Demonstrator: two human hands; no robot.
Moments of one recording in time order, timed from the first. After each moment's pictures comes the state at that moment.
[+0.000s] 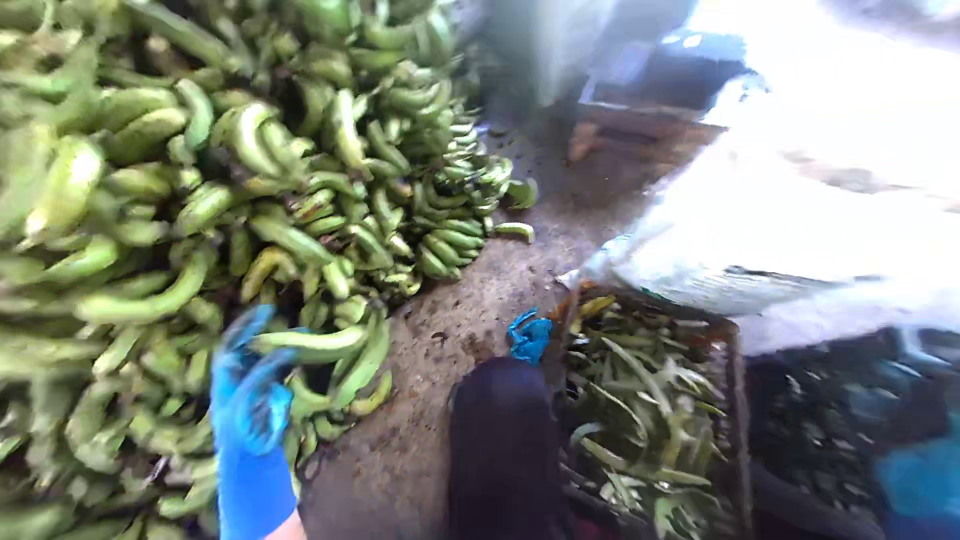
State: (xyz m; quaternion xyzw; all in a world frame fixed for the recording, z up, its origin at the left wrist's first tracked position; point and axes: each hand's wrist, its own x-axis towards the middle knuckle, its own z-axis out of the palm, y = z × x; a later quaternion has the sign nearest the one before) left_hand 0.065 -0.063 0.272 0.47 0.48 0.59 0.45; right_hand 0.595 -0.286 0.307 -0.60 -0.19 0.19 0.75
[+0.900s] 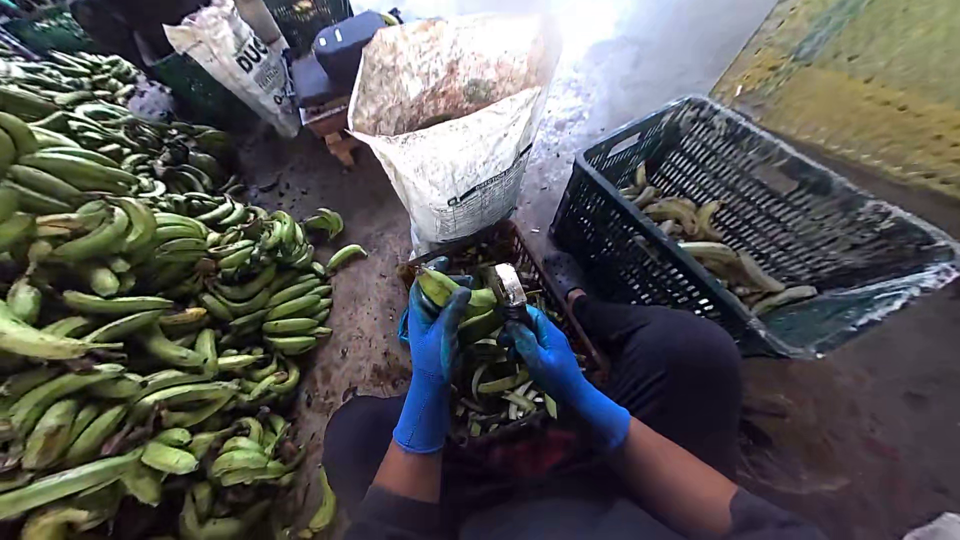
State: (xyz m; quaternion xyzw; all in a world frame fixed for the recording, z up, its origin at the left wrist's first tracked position) left_hand 0.455 -0.155 0.234 0.60 0.17 0.31 0.72; right_hand 0.517 -0.313 0.188 -0.69 -0.24 0.20 0.65
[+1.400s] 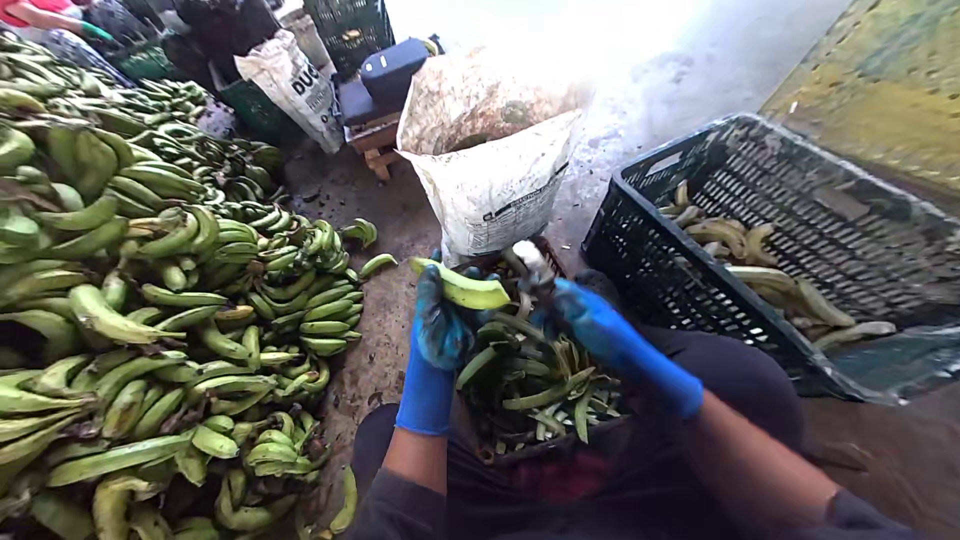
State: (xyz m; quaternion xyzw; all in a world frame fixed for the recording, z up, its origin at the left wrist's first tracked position) left_hand 0.464 -0.115 0.269 0.33 0.15 0.22 0.90; right_hand 0.588 -0.301 0.234 -0.64 -0.33 0.30 0.62
